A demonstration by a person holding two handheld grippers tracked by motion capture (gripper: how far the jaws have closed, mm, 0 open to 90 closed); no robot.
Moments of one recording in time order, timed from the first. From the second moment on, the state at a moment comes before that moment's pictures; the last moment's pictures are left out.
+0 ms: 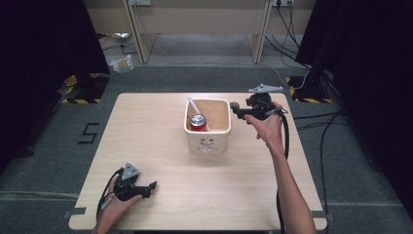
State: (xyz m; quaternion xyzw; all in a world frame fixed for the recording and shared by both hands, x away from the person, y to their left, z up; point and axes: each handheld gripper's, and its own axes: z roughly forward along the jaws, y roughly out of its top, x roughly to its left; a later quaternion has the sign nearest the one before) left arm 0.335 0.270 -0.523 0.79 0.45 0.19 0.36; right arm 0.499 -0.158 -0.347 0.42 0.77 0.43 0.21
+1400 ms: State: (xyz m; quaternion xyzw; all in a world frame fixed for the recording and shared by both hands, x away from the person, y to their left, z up) left arm 0.335 0.270 -0.524 0.79 0.45 0.19 0.36; right arm 0.473 -0.194 -0.369 0.42 0.77 0.42 0.22
